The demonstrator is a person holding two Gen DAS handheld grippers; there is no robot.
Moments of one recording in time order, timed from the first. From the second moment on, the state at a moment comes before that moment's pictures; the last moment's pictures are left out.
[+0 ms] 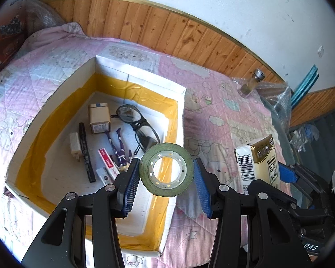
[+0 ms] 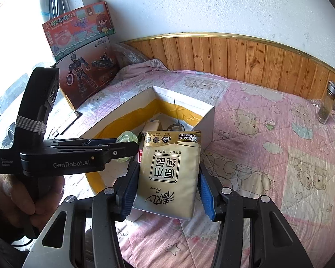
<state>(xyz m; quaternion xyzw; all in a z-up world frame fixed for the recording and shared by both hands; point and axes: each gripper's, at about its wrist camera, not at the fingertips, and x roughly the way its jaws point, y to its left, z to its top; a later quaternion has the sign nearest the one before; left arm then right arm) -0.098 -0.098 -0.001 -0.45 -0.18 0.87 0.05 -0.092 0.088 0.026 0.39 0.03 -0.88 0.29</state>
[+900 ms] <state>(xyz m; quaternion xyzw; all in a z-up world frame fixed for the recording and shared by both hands) -0.091 -0.179 -0.002 -0.44 -0.19 0.88 -0.01 -0.094 0.031 0.027 0.39 0.08 -0.85 0.35</state>
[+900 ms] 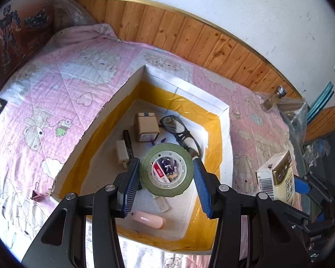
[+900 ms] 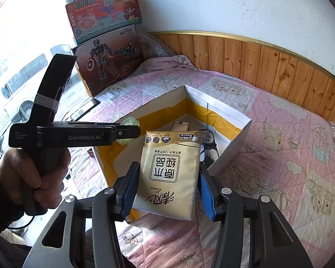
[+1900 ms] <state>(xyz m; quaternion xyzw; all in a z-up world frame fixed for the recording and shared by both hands) -0.118 -0.209 -0.036 -0.51 -0.09 0.85 0.00 -0.116 -0.056 -0.029 0.44 0.15 -0.78 0.42</state>
